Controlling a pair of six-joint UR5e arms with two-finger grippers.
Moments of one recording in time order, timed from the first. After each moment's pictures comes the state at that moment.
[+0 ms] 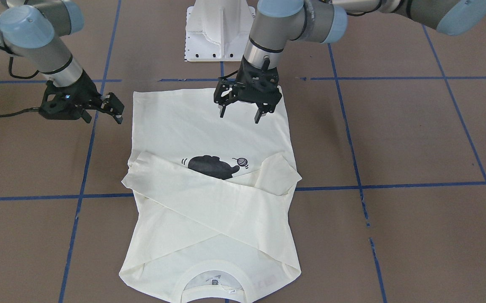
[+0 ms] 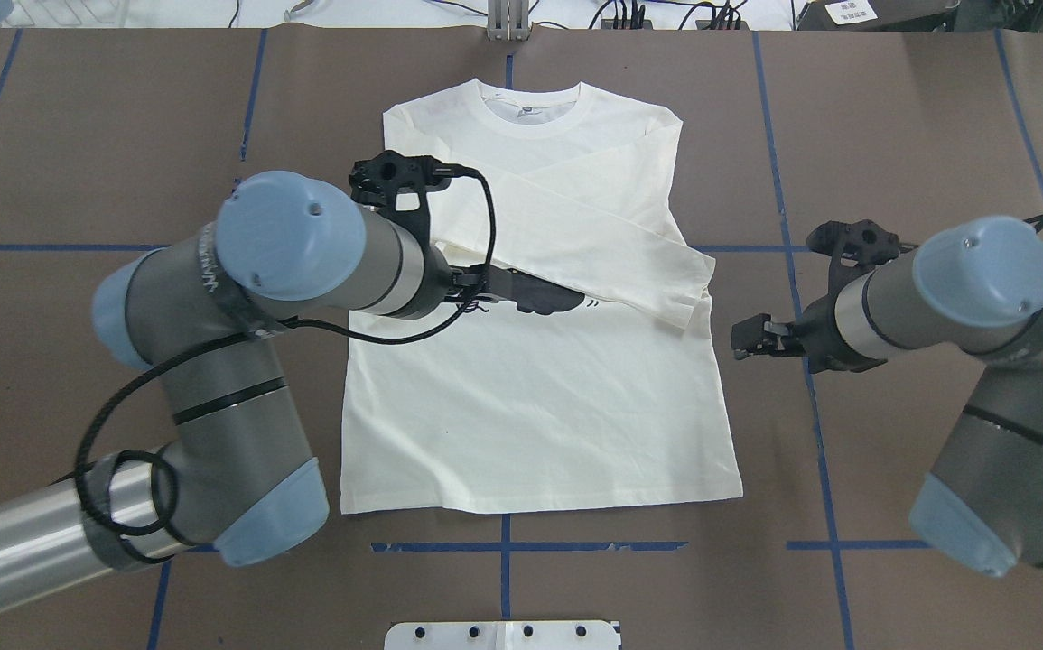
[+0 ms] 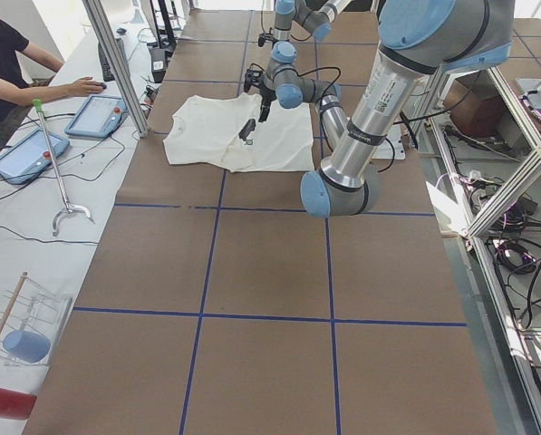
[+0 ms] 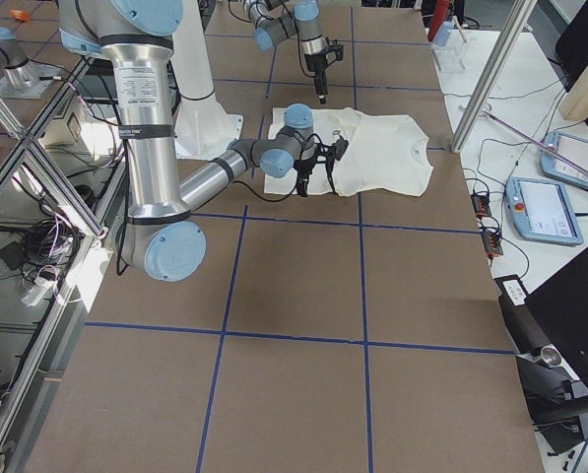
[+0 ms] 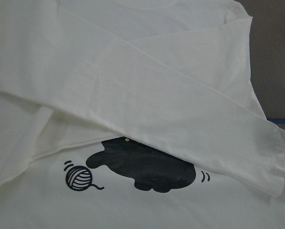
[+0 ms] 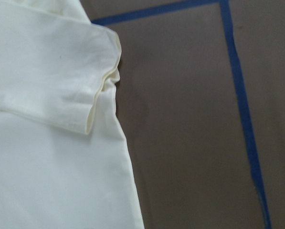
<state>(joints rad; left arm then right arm) -0.54 -2.18 -1.89 -1.72 -1.75 -1.21 0.58 -1.47 1.99 -1.25 1.90 1.36</state>
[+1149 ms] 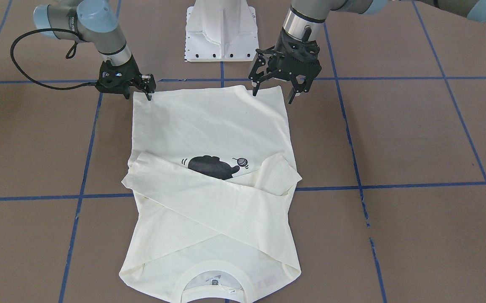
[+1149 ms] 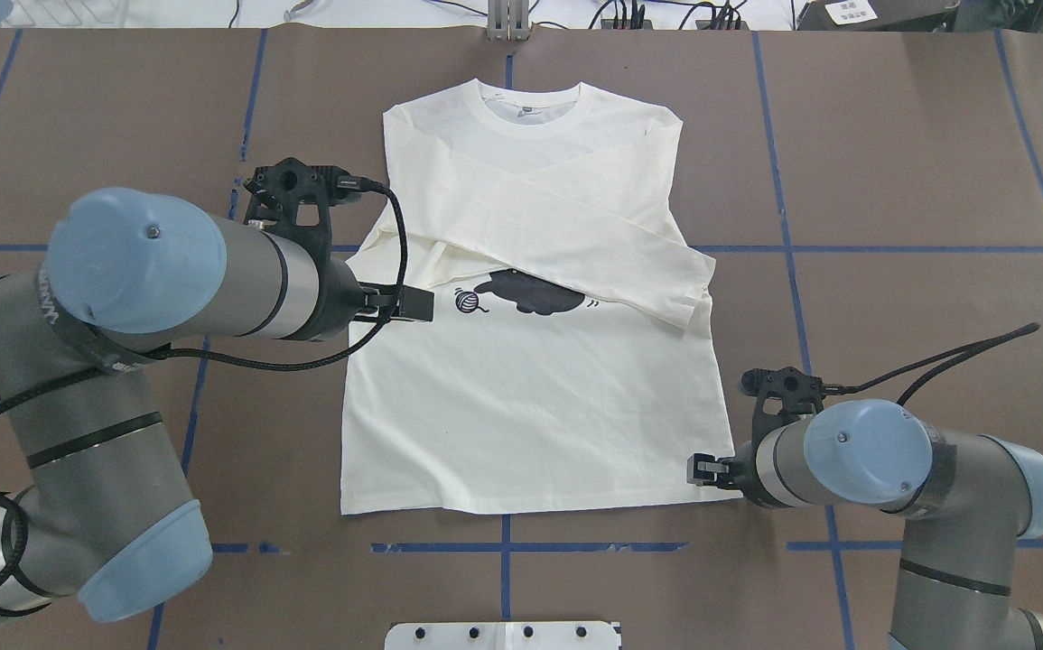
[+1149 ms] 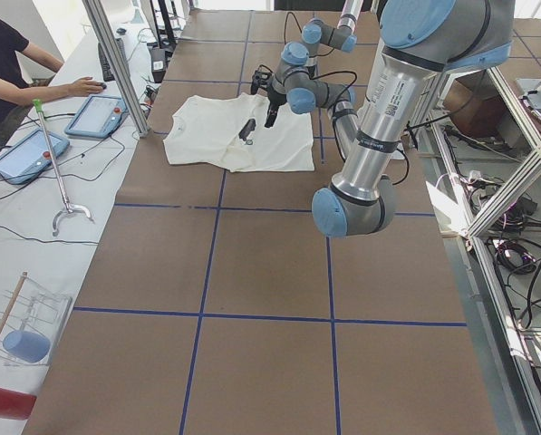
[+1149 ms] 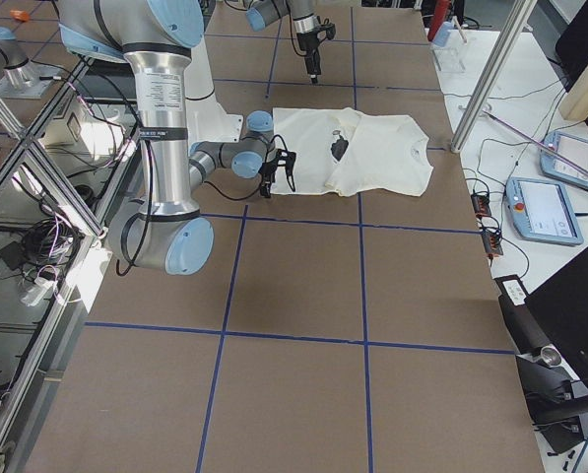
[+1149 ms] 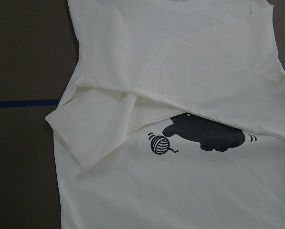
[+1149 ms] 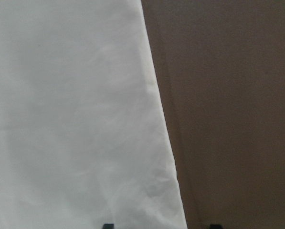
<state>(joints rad) -0.55 -2.06 -2.04 -1.69 -1.75 -1.17 0.33 -1.49 1.97 -1.26 1.77 1.49</state>
